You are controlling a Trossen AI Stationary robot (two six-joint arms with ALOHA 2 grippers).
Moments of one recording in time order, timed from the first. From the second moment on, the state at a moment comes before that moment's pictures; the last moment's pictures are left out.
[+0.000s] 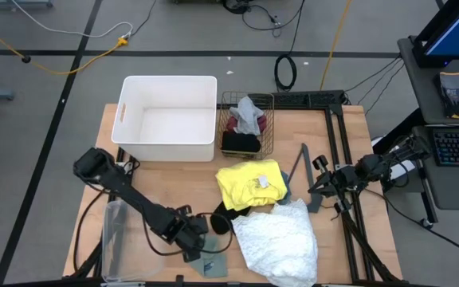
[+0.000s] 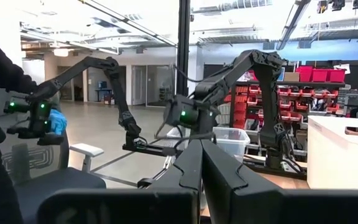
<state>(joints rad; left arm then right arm) -0.62 1.82 1.22 -0.67 -0.13 -0.87 0.42 0.18 0.13 0.31 0.03 -0.01</state>
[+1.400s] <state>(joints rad) -0.54 1.93 1.59 -0.95 0.09 -0.72 0.42 0.18 0.13 0.30 0.03 -0.01</state>
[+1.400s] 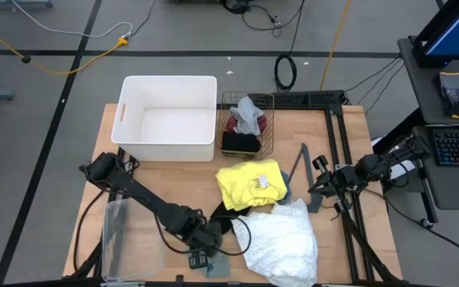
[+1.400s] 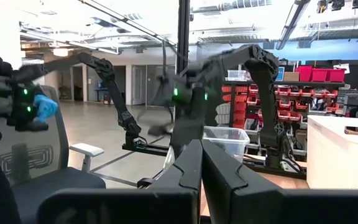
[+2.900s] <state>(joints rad) -0.69 1.57 2.35 -1.57 -0.13 -1.13 0.42 0.18 0.13 0.30 0.08 -0.01</state>
